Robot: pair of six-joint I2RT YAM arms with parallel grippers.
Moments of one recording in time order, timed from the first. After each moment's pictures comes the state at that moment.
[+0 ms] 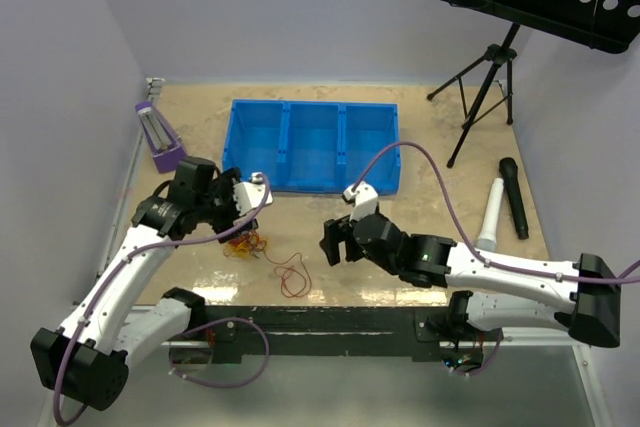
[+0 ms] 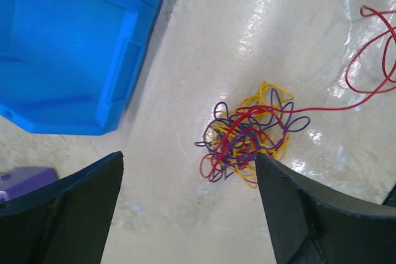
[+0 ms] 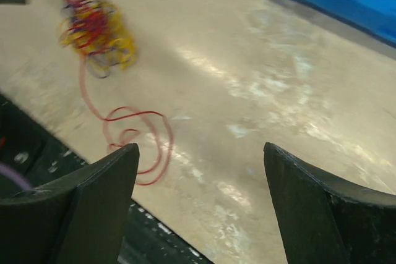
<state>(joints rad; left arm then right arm) -0.33 0.94 0.86 -0.80 0.31 0.85 1.18 1.06 0.73 -0.27 0.50 0.60</state>
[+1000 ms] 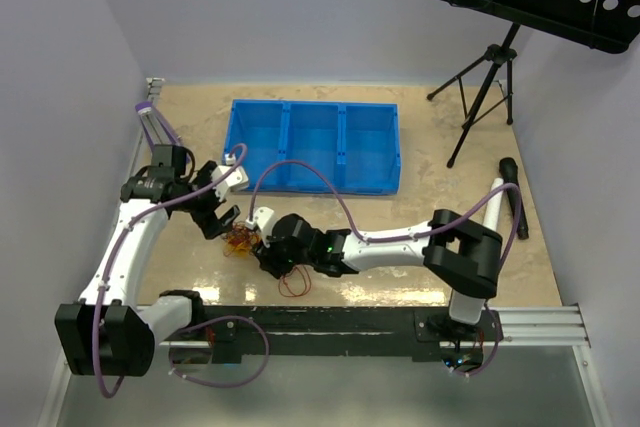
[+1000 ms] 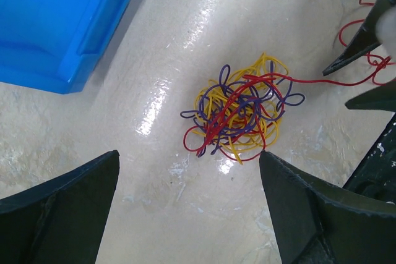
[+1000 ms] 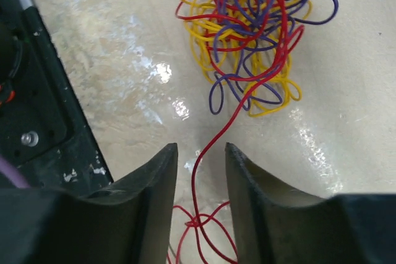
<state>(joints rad) -0.01 1.10 0.92 -0.94 0.54 0.92 1.24 1.78 1.01 0.15 -0.01 0.24</state>
